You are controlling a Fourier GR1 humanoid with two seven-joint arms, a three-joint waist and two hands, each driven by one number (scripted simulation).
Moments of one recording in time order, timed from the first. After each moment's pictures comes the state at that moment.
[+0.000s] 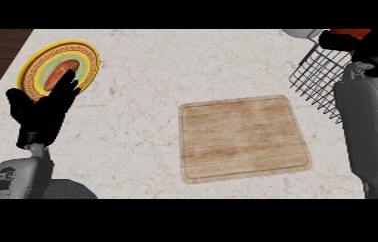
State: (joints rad) left arm -0.21 0.25 0.17 -1.41 0.05 -0.07 0.24; right arm -0.73 -0.32 -0.18 -1.22 1.15 -0.50 0.89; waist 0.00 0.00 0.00
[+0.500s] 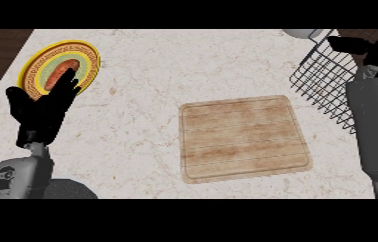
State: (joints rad) left arm -0.22 0.25 0.17 -1.42 0.04 -0.07 0.26; right arm -0.72 -0.36 -0.26 -1.10 1.03 -0.60 0.74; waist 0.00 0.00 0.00
